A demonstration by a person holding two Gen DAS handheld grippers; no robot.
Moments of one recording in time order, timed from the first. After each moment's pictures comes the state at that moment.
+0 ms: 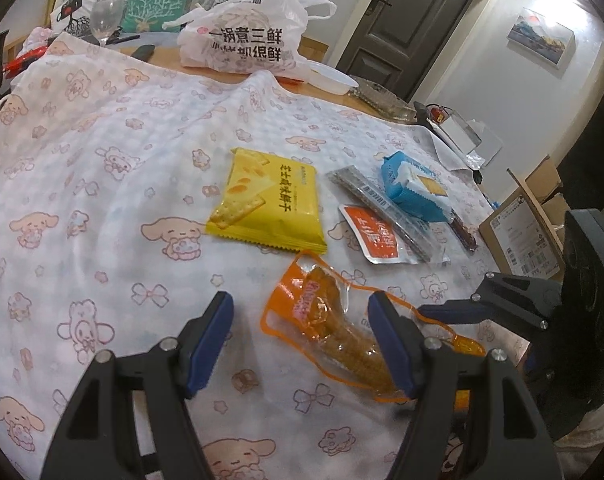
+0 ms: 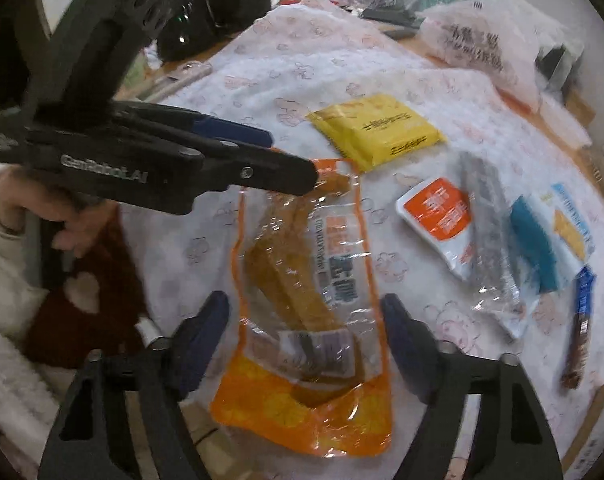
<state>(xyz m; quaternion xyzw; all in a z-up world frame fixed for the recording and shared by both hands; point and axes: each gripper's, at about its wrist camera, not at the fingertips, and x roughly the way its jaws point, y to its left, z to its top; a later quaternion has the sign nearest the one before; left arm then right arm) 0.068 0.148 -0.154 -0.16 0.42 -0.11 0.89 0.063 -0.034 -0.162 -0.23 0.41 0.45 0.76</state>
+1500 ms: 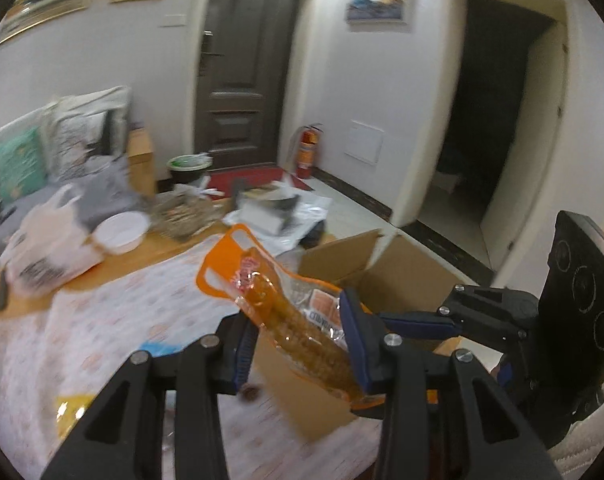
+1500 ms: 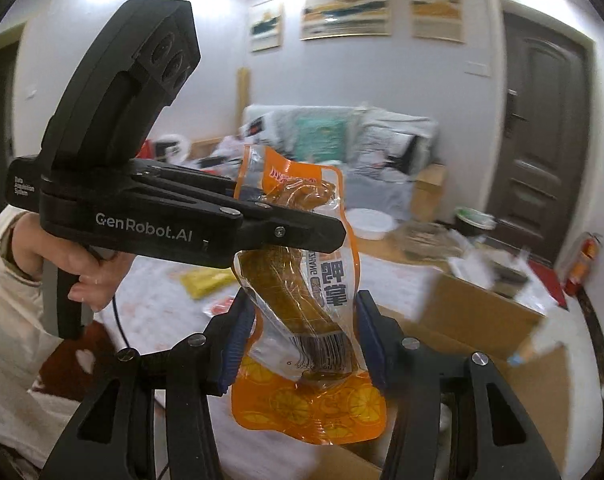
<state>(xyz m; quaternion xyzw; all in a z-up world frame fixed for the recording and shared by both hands) 0.114 -0.128 0.059 0.01 0.29 -0.28 0.91 0.048 -0.311 -0.002 -0.07 0.21 0.34 0.91</state>
